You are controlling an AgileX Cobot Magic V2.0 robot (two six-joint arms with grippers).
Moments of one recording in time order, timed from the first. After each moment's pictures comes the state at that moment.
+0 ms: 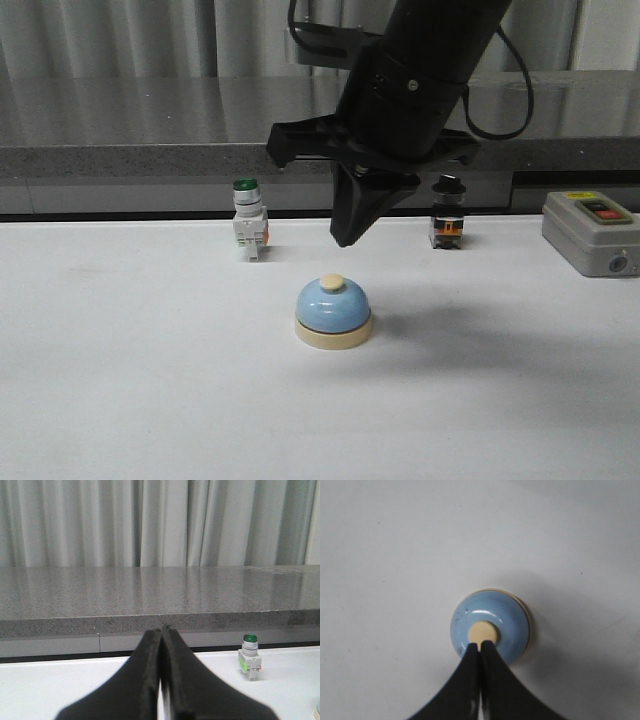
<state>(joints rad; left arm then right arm) -0.13 -0.01 0.00 0.09 -0.04 -0.16 0.56 1.84 -1.34 0.18 0.68 -0.03</state>
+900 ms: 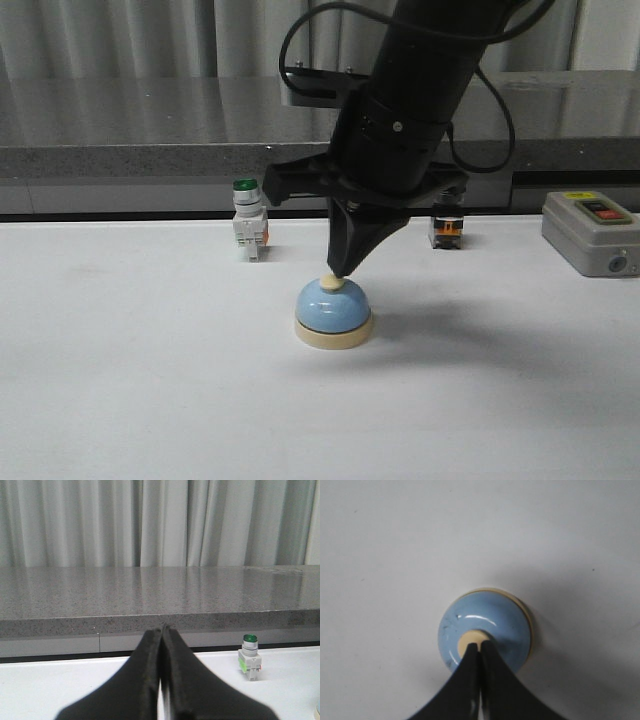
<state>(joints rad) -0.13 -0.01 0.00 0.09 -0.04 -0.16 0.56 1.91 -1.36 0.18 0.67 -0.03</state>
